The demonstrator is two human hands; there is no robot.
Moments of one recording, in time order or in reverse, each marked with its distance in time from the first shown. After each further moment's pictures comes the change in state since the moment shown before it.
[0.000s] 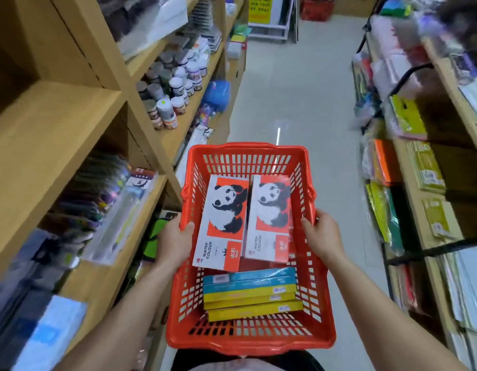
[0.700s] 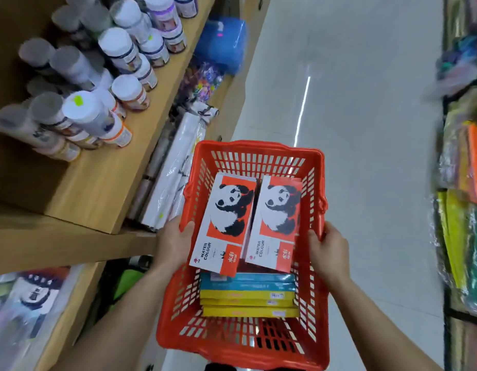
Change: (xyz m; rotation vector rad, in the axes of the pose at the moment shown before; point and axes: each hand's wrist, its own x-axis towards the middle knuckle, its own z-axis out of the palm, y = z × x) left_hand 0.399 -0.033 0.177 0.158 -0.069 -0.144; right_hand 0.370 0.058 0.202 -0.068 -0.066 0.168
